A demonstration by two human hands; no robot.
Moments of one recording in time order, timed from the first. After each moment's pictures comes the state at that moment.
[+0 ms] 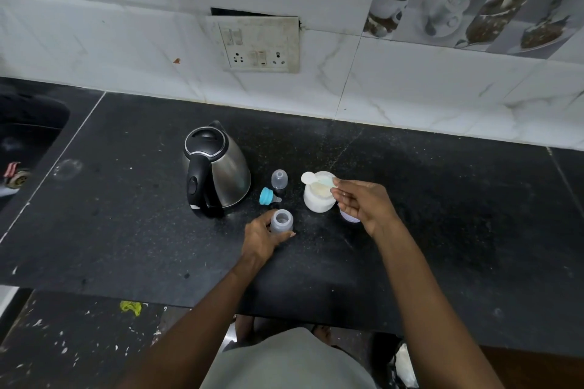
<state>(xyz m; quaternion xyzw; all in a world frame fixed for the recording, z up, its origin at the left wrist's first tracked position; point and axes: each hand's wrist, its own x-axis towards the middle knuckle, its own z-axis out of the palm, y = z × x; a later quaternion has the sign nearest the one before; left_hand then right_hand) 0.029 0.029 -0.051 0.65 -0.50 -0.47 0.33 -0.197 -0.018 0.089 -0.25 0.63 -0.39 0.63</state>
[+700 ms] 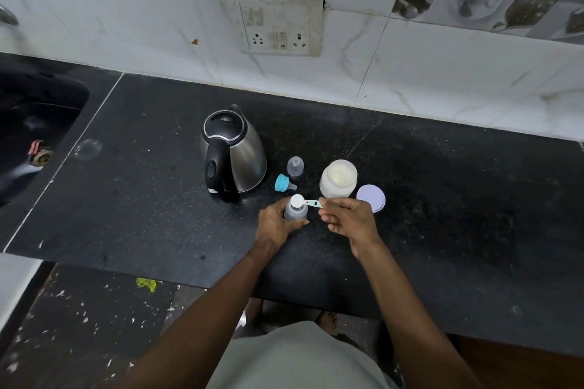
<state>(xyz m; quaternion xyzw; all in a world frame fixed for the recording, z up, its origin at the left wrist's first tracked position) 0.035 0.029 -0.054 0.66 -0.51 -0.45 0.31 -0.145 0.028 0.046 -0.30 0.65 -0.34 0.60</state>
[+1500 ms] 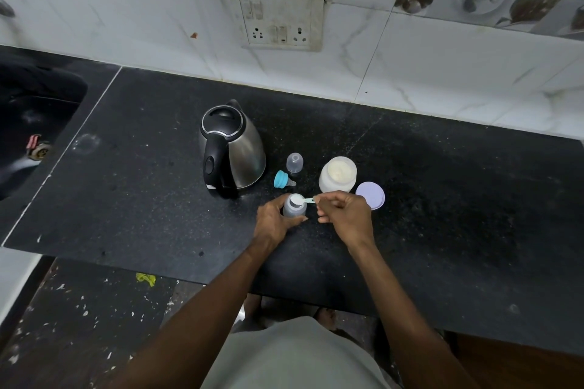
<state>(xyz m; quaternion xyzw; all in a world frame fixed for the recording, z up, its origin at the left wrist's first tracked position) 0.034 0.028 -0.056 0.67 -0.51 -0.45 0.29 -0.141 0.029 0.033 -0.45 0.65 -0.36 0.49</state>
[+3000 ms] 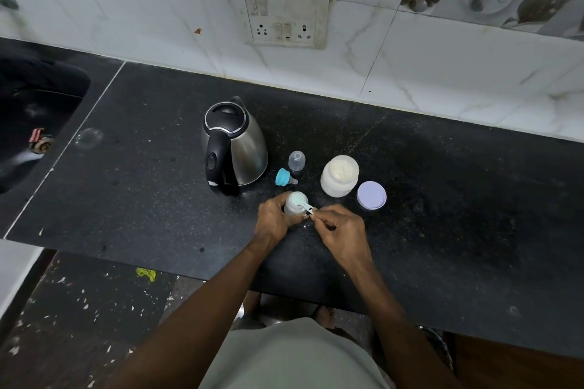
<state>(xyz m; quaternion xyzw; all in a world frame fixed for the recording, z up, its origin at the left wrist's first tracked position) 0.036 0.026 -0.064 0.66 -0.51 -0.46 0.31 -0.147 0.057 -0.006 -0.71 0.56 -0.33 0.26</state>
